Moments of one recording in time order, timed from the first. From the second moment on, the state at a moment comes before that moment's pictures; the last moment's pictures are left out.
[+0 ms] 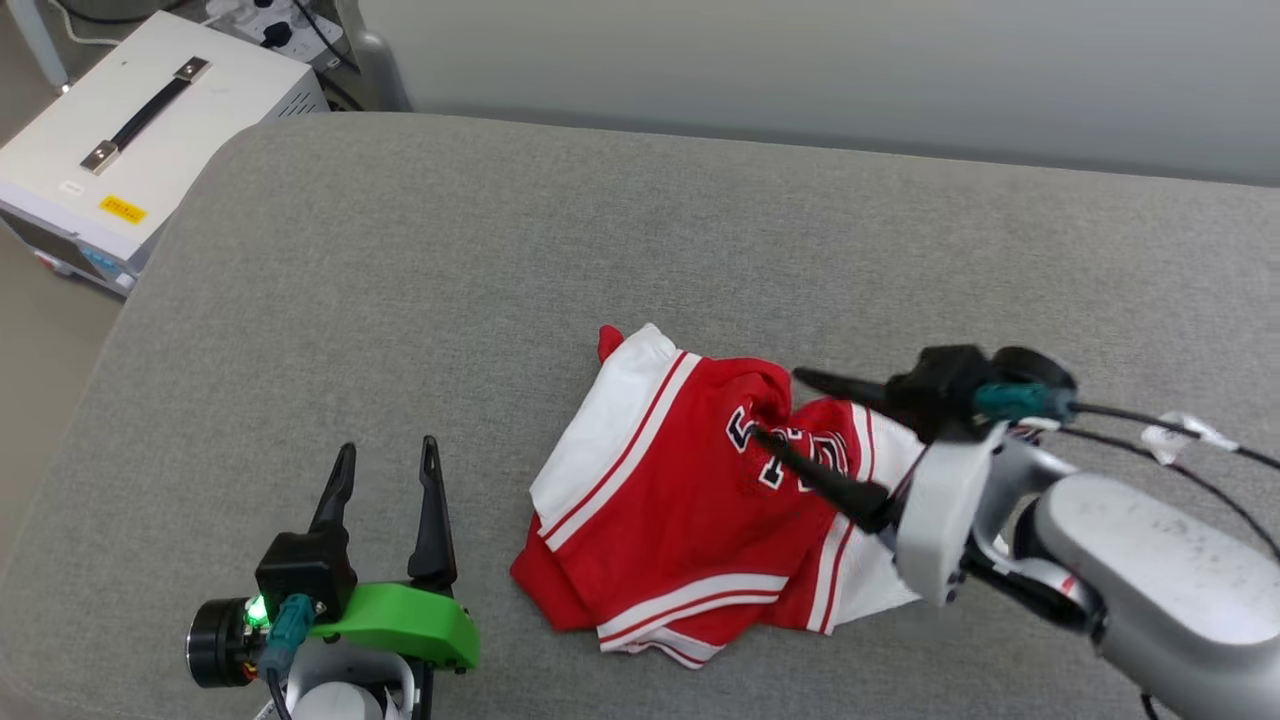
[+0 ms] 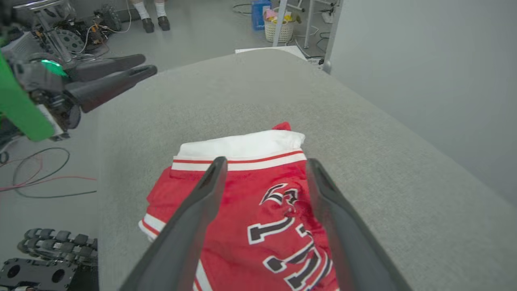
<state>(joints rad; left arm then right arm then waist) -0.05 0.05 -0.05 0.15 -0.14 0.02 -0.26 -0.66 -0.55 1.04 0.11 0.78 0.13 0.00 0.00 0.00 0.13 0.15</state>
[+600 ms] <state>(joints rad) -0.04 0.05 -0.05 0.12 -0.12 0.01 -0.26 -0.55 -0.78 0.68 0.01 0.79 0.13 0.61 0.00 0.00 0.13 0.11</state>
